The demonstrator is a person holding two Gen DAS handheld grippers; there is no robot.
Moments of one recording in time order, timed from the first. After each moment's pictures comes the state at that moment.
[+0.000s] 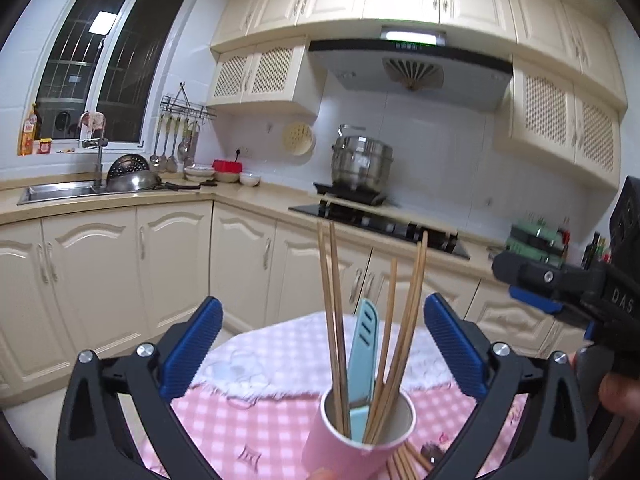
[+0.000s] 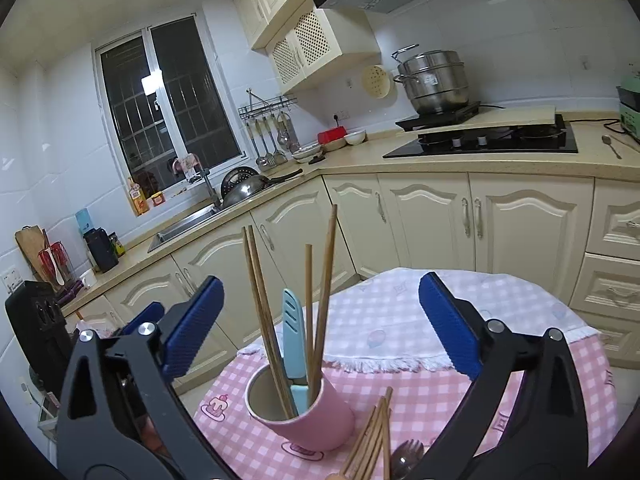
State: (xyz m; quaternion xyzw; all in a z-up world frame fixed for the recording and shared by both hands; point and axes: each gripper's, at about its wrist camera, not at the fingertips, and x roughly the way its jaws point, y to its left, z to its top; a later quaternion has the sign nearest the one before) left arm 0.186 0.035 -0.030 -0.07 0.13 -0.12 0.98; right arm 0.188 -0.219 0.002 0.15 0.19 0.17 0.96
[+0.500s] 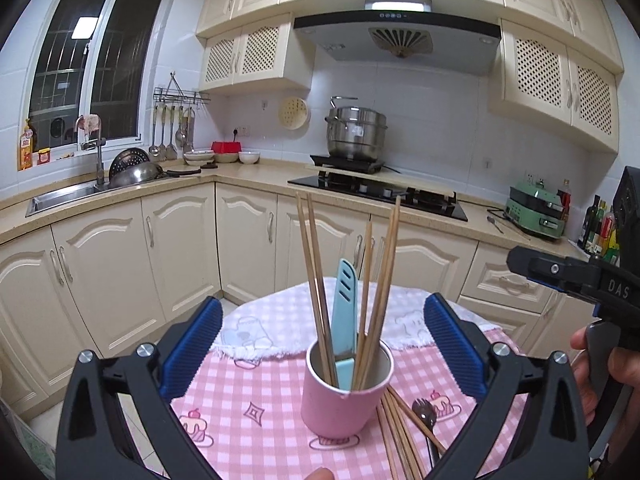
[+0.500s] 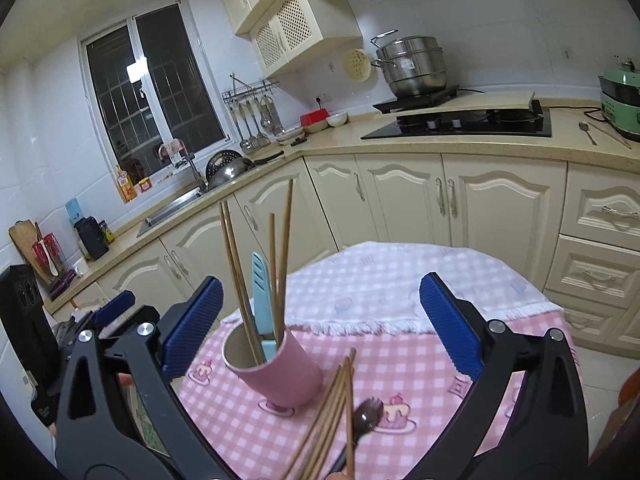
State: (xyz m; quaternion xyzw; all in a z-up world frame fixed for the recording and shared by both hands) left arm 0.152 0.021 -0.021 -0.02 0.18 -0.12 0.98; right arm 0.157 -0.259 -0.002 0.14 0.23 0.15 0.95
